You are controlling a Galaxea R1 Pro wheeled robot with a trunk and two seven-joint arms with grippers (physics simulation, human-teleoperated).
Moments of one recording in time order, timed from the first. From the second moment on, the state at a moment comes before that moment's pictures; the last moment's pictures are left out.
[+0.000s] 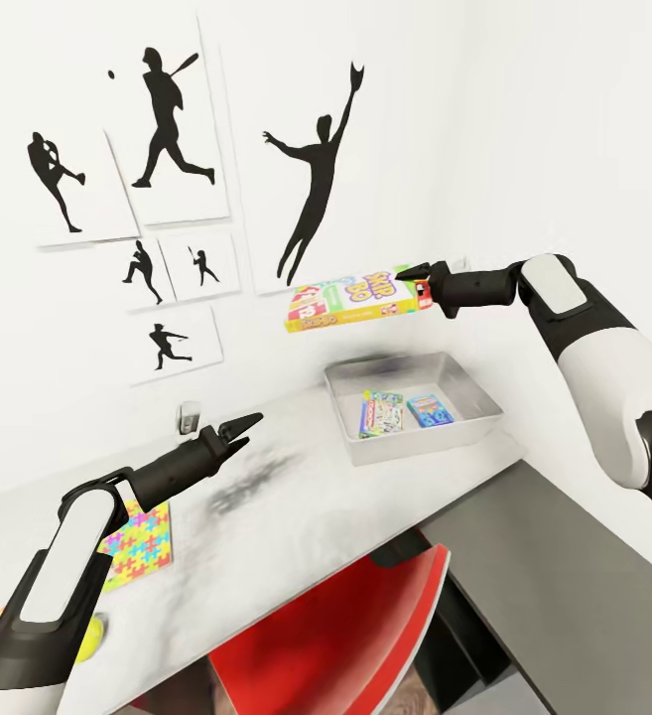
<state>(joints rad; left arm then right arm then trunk) -0.47 0.13 -0.01 -1.61 1.25 0.83 -0.06 -1.58 -0.18 0.19 -0.47 -1.09 1.04 0.15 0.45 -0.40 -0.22</state>
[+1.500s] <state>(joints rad) -0.47 0.14 -0.01 -1.60 1.25 0.83 -0.06 -1.55 -0.20 0.19 -0.46 -1.08 1.05 0.14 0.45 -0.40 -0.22</state>
